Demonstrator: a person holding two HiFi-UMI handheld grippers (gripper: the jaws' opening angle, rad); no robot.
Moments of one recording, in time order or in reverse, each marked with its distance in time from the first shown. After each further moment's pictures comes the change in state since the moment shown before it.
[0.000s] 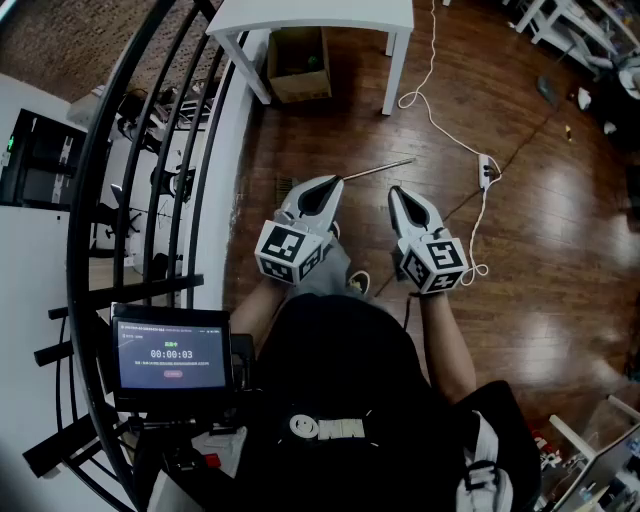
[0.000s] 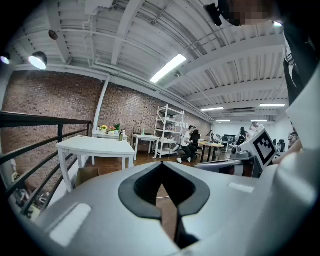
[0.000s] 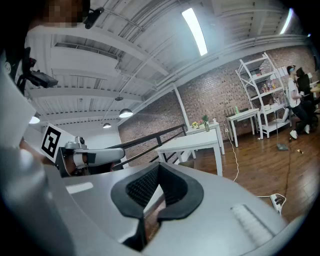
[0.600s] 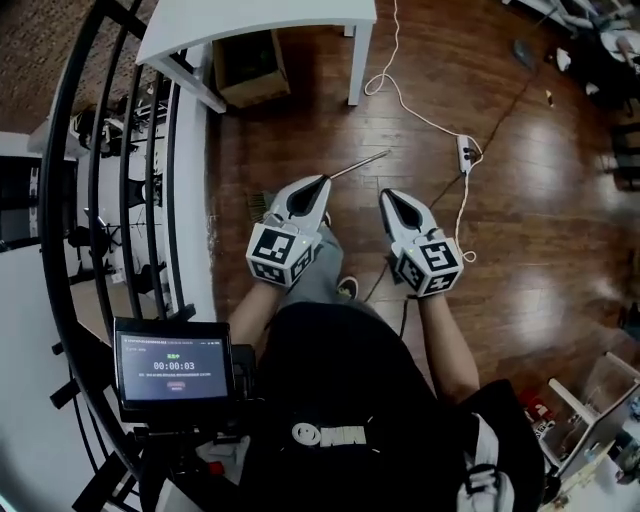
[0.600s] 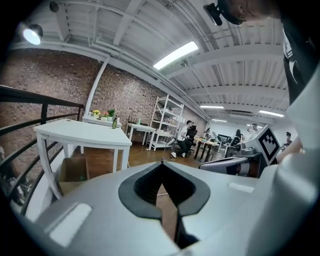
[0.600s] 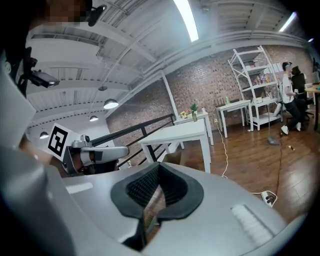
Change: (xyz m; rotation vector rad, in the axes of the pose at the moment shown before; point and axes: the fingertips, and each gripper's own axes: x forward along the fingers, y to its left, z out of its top) left arm 0.135 0.078 -0.014 -0.079 0.073 -0.080; right arm 0.089 -0.099 0.008 0.019 0.125 -0.097
